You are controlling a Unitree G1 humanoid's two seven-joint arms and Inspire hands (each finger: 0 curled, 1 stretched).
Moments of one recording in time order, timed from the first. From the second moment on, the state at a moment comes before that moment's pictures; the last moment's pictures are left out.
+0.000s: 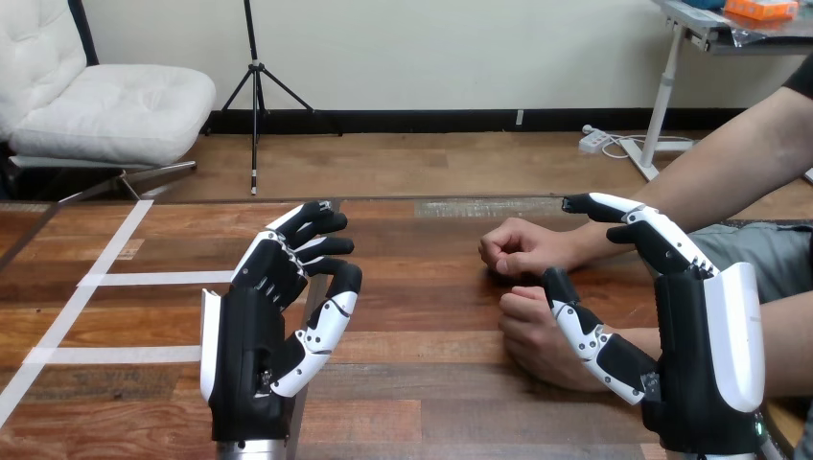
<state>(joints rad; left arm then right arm) 0.02 -0.05 -0.04 0.54 0.01 -1.03 0.05 0.29 -0.16 0.03 -0.15 -0.64 -0.58 -0.47</state>
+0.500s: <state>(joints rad) 0.02 -0.05 -0.05 0.54 0.01 -1.03 0.04 0.29 -0.16 0.03 -0.15 -0.64 -0.58 -0.47</state>
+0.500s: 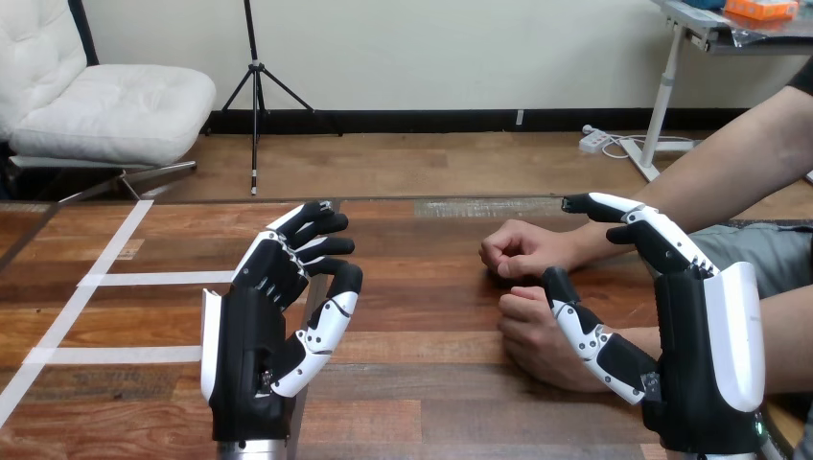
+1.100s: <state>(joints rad) 0.02 -0.05 -0.05 0.54 0.01 -1.03 0.05 0.29 -0.16 0.03 -0.15 -0.64 -0.58 -0.47</state>
